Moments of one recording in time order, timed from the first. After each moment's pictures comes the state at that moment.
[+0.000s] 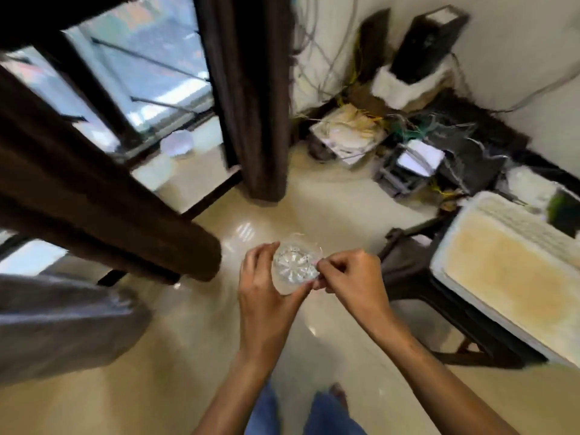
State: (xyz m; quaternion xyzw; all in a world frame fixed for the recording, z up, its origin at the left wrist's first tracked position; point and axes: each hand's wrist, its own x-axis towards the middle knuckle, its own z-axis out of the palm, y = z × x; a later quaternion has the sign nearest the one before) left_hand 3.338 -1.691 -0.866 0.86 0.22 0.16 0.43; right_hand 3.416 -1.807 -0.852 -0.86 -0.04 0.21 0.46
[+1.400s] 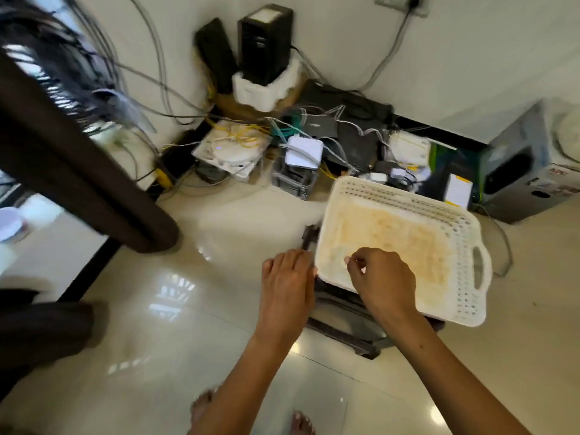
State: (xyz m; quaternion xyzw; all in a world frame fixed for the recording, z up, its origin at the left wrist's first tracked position) left_hand 3.486 -1.906 -0.935 0.95 -0.12 0.11 0.28; right_hand 3.503 -2.058 -0.891 -0.98 0.10 0.08 0.14
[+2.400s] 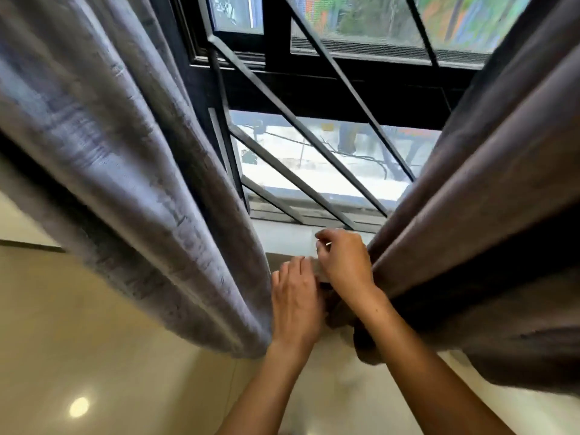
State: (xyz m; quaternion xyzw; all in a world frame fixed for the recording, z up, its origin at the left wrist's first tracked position) left_hand 3.243 -1.293 -0.940 0.79 0.56 0.21 0.16; right_hand 3.340 -1.262 -0.899 -0.80 -0.53 0.22 0.21
